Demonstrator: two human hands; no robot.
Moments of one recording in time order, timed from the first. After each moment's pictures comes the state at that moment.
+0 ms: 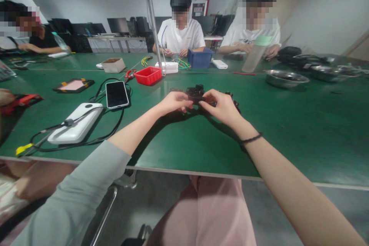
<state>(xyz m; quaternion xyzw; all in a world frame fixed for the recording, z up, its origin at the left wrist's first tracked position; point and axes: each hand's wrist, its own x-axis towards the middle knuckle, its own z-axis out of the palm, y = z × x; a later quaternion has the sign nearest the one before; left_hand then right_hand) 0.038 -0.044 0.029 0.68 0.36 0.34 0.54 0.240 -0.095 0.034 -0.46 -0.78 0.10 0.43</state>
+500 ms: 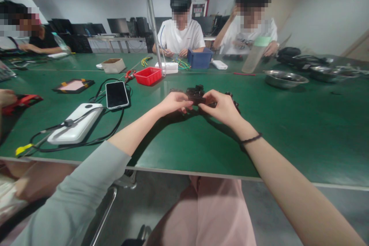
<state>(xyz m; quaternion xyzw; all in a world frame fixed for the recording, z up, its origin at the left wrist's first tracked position) 0.037 -0.043 0.027 0.69 0.36 0.33 0.53 0.240 -0.096 0.035 -0.46 -0.77 0.11 0.43</state>
